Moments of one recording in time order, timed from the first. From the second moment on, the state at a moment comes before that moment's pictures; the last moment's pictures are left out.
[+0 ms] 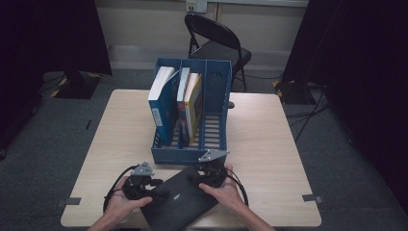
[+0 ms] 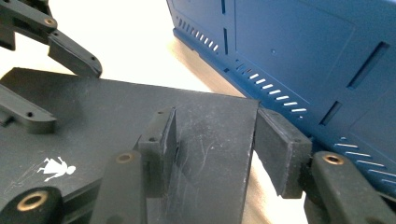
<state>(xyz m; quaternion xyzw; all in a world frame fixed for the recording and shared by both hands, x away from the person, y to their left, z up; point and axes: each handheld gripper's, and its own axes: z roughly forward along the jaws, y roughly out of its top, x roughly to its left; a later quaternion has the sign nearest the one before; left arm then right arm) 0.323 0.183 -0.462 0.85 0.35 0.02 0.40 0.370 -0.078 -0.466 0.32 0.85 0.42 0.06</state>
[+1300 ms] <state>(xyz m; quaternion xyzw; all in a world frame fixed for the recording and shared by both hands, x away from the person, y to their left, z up) 0.323 0.178 -0.464 0.85 0.35 0.02 0.40 0.291 -0.154 -0.471 0.33 0.85 0.41 0.07</state>
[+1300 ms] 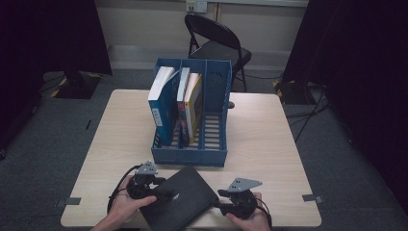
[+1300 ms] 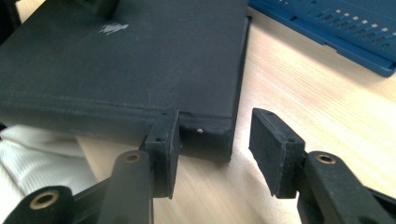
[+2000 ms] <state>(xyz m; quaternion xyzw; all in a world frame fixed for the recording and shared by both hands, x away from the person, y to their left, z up) 0.327 0.183 -0.464 0.83 0.40 -0.02 0.39 0.321 -0.146 -0.470 0.37 0.83 0.40 0.09</state>
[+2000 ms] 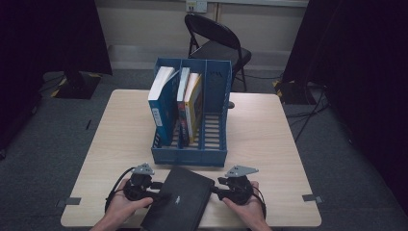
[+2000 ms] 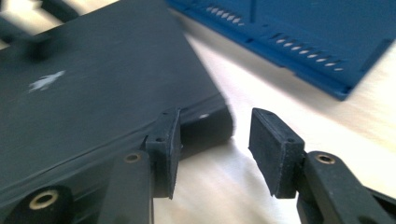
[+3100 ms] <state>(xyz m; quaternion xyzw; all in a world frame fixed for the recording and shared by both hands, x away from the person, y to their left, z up) 0.322 0.192 -0.468 0.83 0.39 -0.06 0.39 0.351 -0.122 -0.468 0.37 0.83 0.40 0.10</state>
